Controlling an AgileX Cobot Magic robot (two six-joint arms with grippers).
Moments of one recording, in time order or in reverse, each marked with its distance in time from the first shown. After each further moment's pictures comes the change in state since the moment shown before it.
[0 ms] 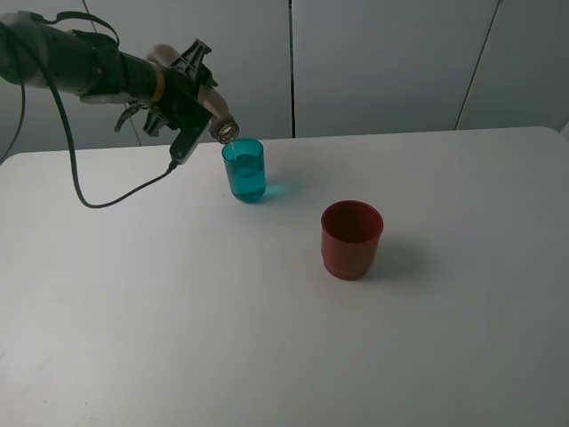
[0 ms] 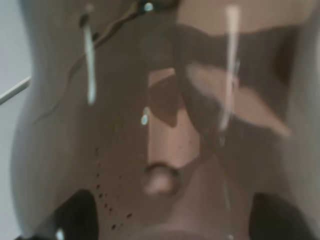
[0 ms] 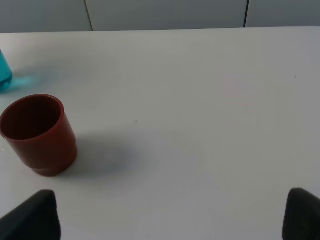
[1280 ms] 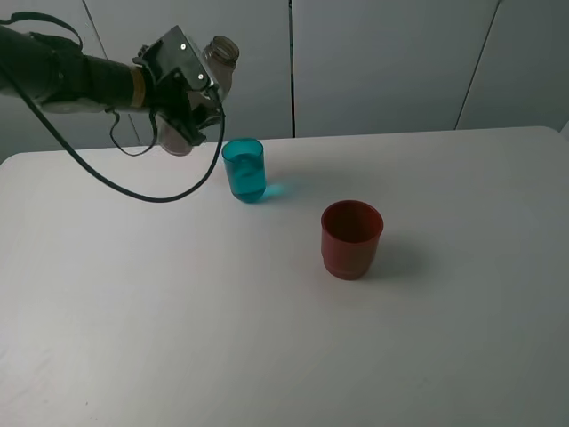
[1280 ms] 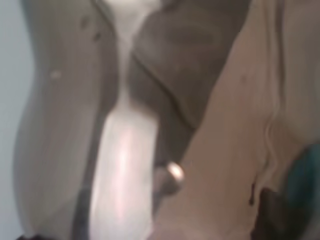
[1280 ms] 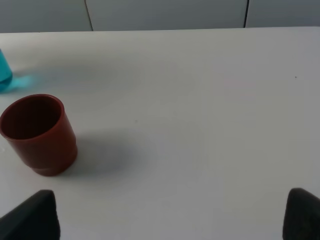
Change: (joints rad) left arm 0.057 -0.131 0.220 -0.033 -0.308 -1.298; right arm 0.000 0.000 0.000 0.000 0.000 0.000
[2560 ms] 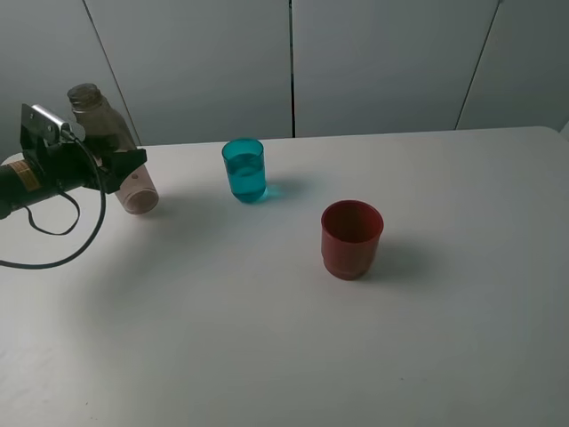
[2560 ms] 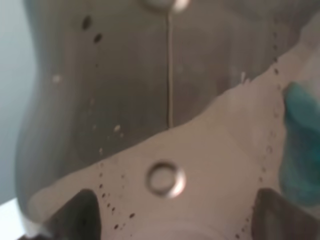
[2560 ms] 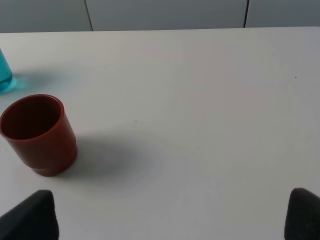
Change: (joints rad) left arm 0.448 0.138 0.405 -0.284 -0.792 0.145; right arm 0.000 0.000 0.000 0.000 0.000 -0.002
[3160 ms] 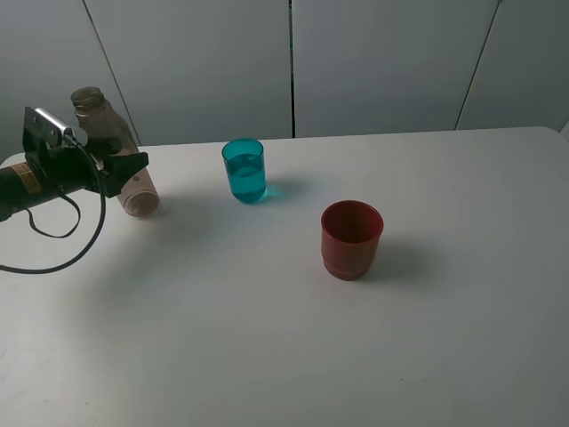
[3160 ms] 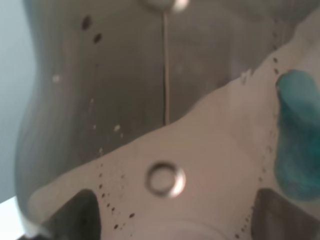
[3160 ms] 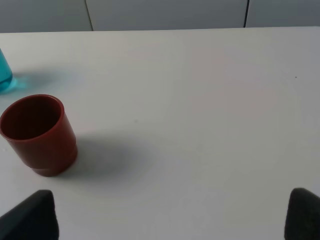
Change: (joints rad) left arm 0.000 0.004 0.000 0.018 -0.003 0.019; right arm 0.000 0.000 0.000 0.000 0.000 0.000
